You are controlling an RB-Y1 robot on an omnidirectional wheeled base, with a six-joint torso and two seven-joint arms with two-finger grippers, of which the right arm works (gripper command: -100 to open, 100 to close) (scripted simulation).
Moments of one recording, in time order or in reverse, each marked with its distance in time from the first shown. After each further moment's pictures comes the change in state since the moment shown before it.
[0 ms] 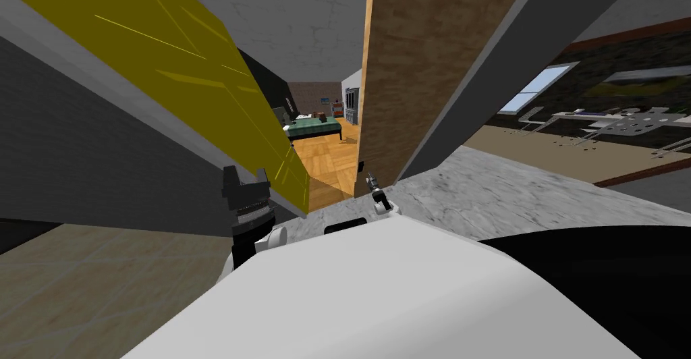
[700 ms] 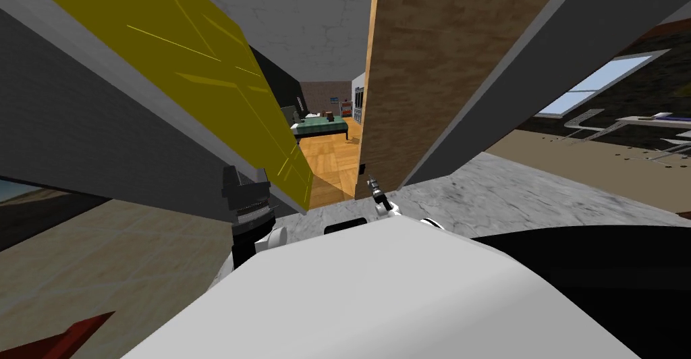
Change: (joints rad) arm -0.076 -0.014 0.001 0.203 -0.002 -0.039 -0.009
